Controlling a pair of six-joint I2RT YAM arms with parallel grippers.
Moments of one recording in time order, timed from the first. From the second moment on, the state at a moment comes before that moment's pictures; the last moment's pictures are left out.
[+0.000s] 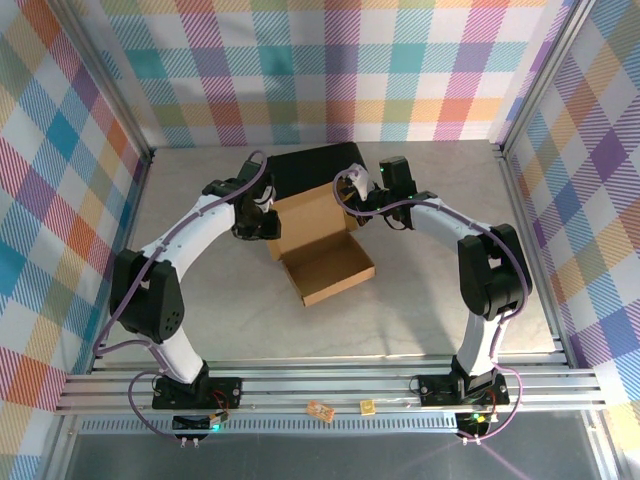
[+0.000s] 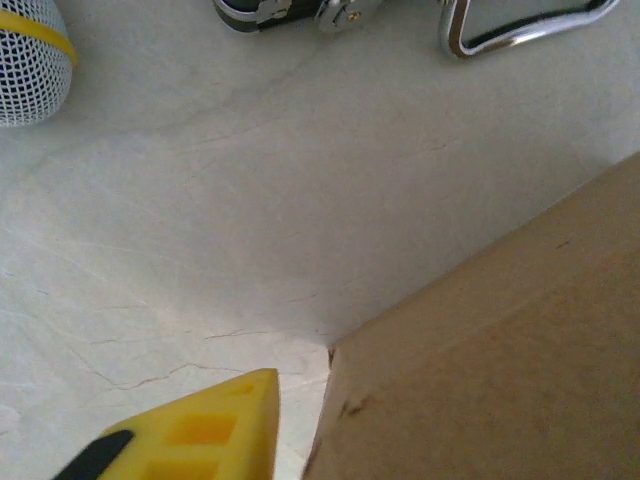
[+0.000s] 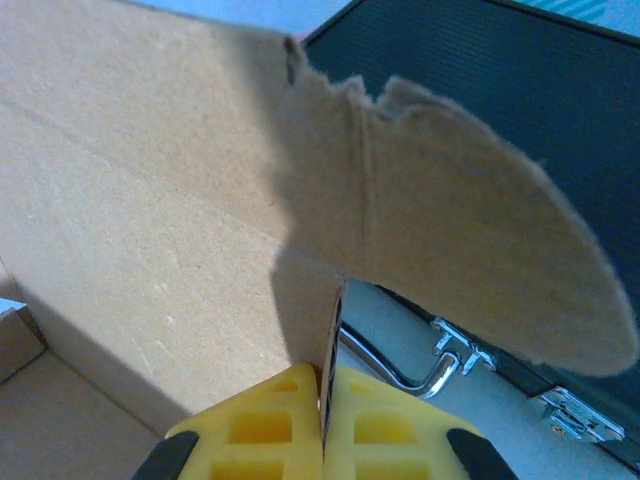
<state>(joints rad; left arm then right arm) -0.37 1.70 1.42 -0.92 0.09 -0.35 0.39 1.85 1.30 -0.13 -0.54 -0.30</state>
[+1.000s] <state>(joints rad) -0.51 1.73 1.35 -0.56 -0.32 -0.68 0.54 1.76 1.12 0.20 0.02 0.27</state>
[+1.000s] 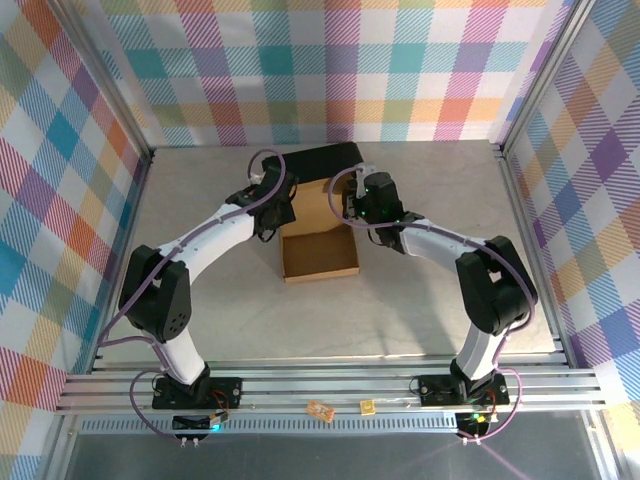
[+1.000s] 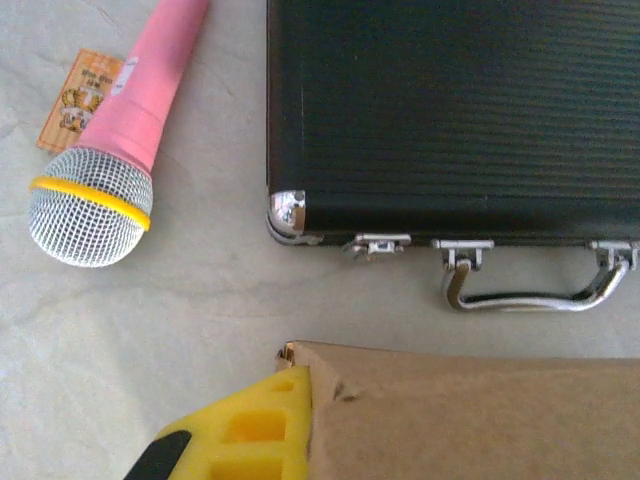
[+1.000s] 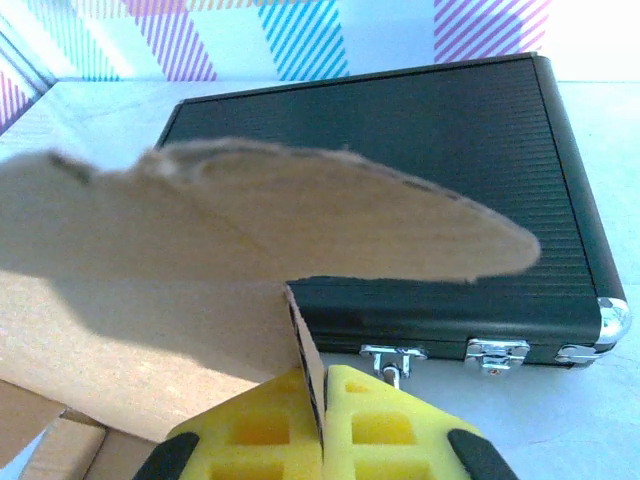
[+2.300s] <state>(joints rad) -0.81 1.61 0.90 0.01 -0.60 -0.52 0.54 1.47 0.79 0.14 0.07 0.50</state>
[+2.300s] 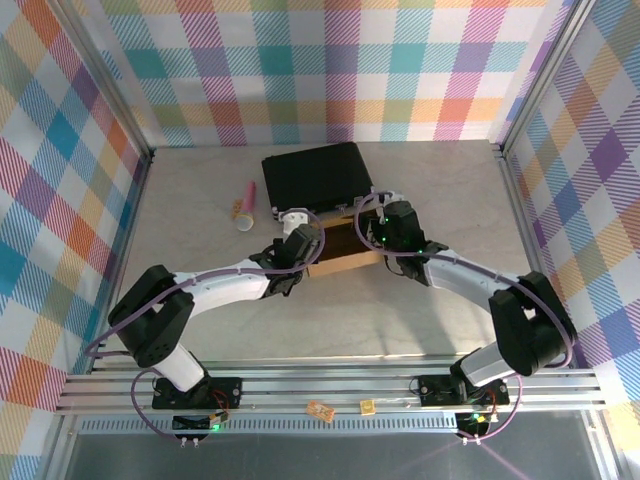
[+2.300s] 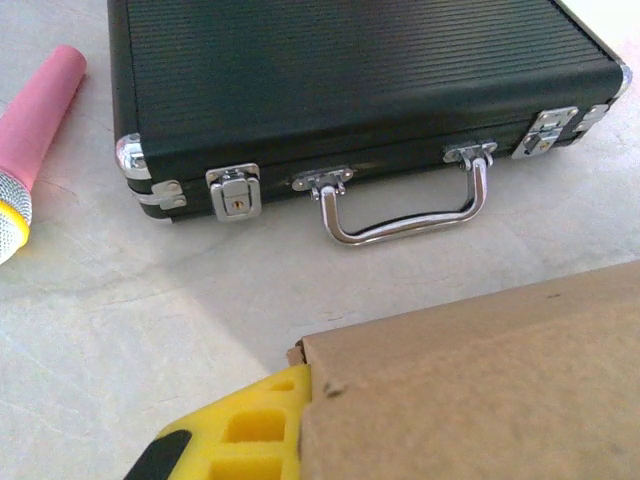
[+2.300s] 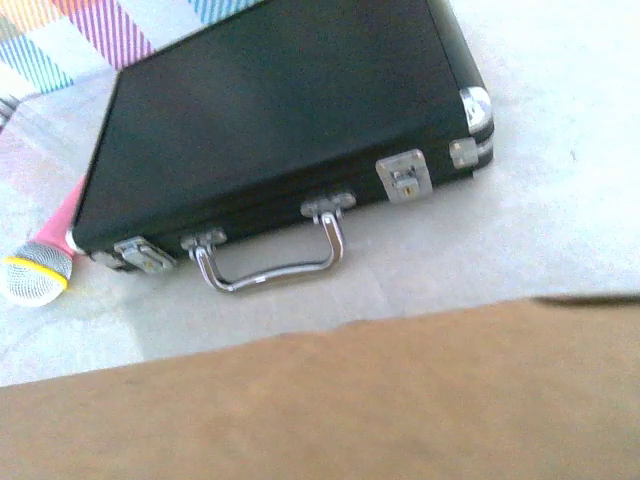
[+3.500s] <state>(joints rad) -0.91 1.74 1.00 0.02 -0.74 -0.45 0.50 1.18 1.08 -0.59 -0.17 1.37</state>
